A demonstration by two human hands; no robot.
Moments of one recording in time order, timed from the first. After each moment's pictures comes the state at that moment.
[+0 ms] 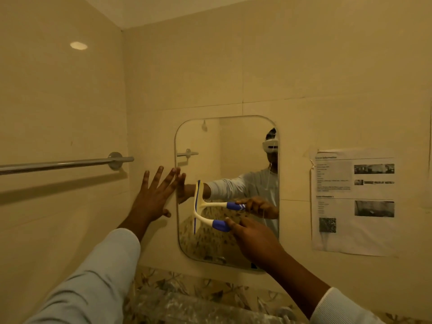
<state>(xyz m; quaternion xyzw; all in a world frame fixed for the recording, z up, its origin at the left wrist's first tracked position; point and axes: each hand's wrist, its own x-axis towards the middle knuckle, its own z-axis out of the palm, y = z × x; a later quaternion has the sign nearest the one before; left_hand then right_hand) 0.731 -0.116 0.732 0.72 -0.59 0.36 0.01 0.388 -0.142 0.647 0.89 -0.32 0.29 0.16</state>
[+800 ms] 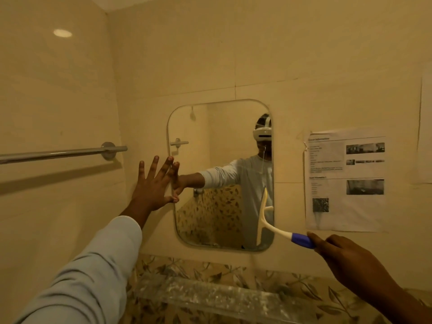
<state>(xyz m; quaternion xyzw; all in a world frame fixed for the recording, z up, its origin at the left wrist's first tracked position) 0.718 -0.117 0.725 0.72 -0.58 0.37 0.03 0.190 -0.090 0.599 0.82 -0.47 0.25 0.19</state>
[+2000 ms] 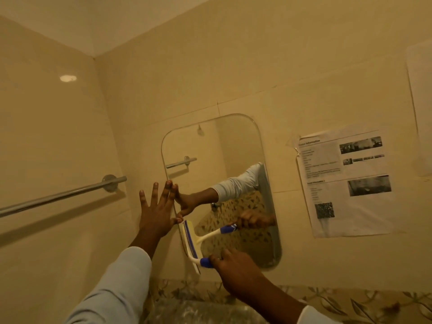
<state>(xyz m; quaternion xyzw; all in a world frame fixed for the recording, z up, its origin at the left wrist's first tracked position) 0.684 -0.114 0.727 0.77 -0.54 0.35 0.00 0.421 -0.101 0.606 0.92 -0.34 0.18 0.09</state>
